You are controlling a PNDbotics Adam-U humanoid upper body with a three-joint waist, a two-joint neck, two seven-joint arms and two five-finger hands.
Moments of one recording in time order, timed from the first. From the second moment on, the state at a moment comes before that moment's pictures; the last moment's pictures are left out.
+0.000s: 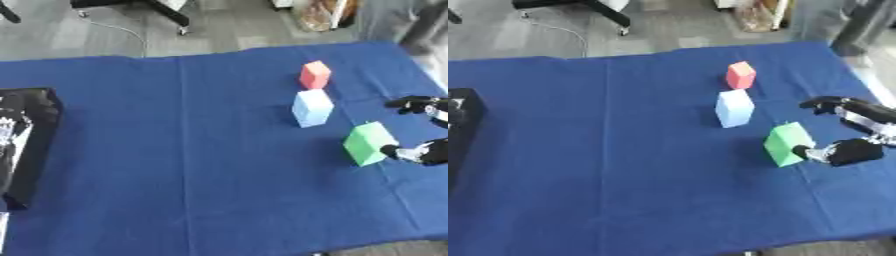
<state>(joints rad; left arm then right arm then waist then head) -0.19 0.18 0.04 -1.80 -0.09 -0.08 -0.15 0.05 -0.96 0.02 -1.80 0.34 -0.03 0.31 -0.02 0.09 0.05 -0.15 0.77</state>
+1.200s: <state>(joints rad) -0.20 0.18 0.04 -1.80 -0.08 -0.08 -0.16 -0.05 -0.97 0.06 -1.63 0.36 -0.06 0.40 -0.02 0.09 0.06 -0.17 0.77</state>
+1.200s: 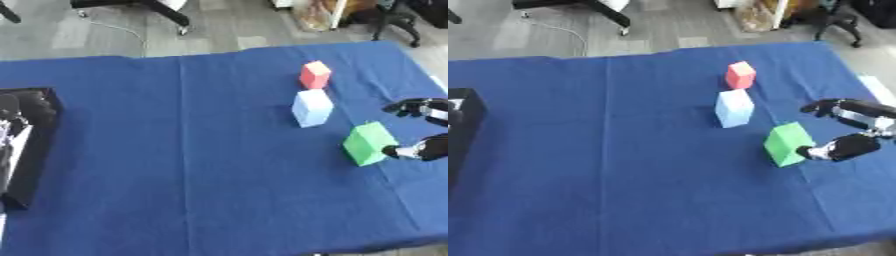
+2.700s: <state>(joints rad) -0.20 0.17 0.03 -1.80 -0.07 -0.09 -0.16 -0.15 -0.97 0.11 -1.52 0.40 -0.08 0.44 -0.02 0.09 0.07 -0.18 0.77</state>
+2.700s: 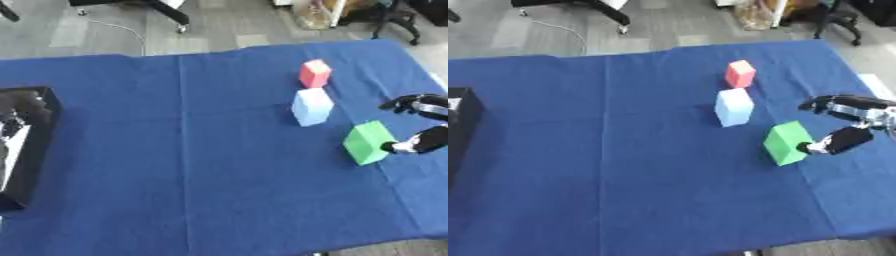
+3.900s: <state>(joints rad) -0.21 0.17 0.03 -1.80 -0.07 -0.09 -0.17 -0.19 -0.97 0.14 -1.47 0.46 -0.11 0.48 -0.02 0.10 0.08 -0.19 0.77</state>
